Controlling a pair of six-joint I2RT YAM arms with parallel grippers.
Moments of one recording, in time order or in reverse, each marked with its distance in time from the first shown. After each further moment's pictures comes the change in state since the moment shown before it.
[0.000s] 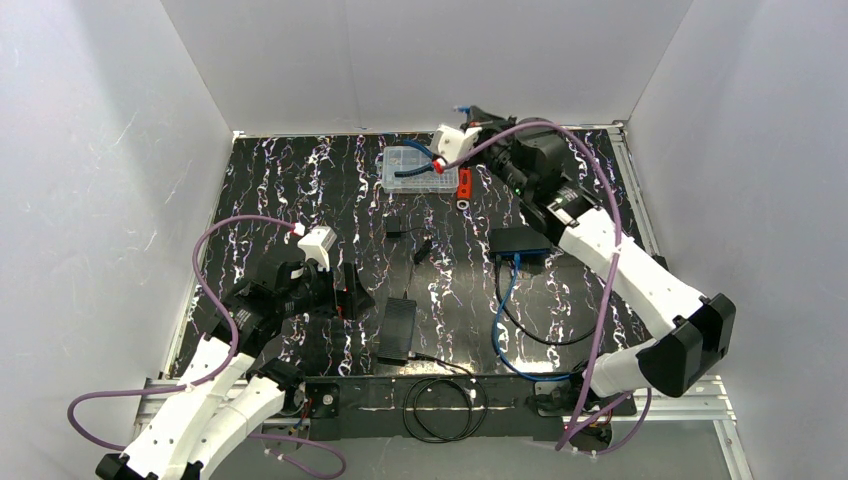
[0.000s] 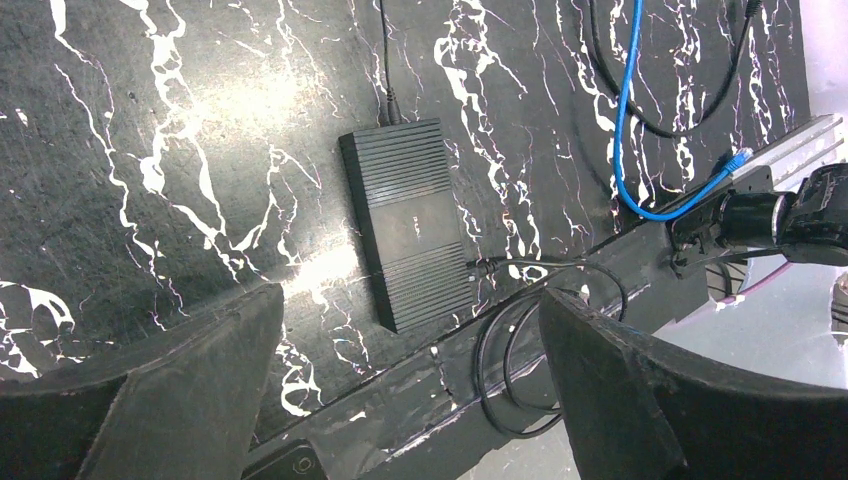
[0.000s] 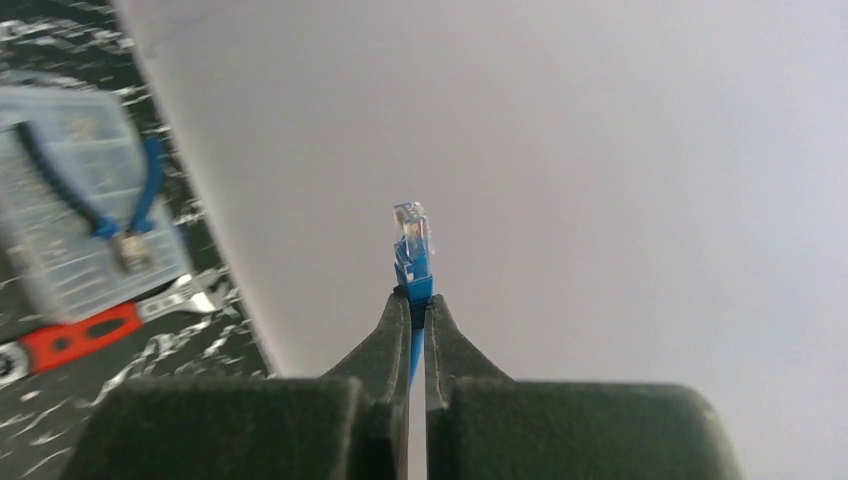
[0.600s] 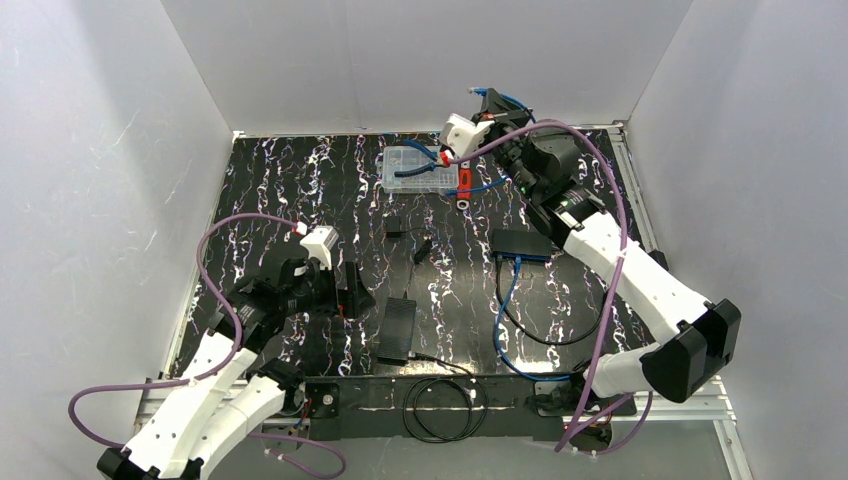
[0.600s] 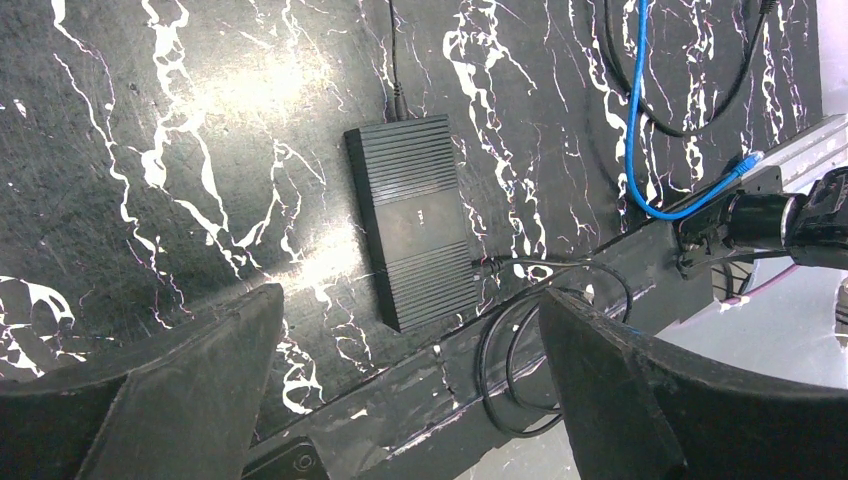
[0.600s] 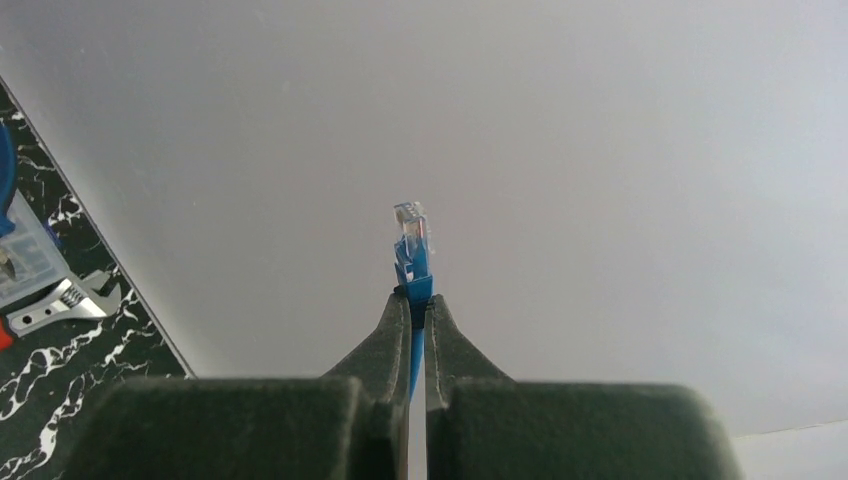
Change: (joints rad) left arm 0.000 0.024 0.000 0.000 -0.005 -0.003; right arm -0.020 -0.033 -0.022 0.150 0.079 -0.074
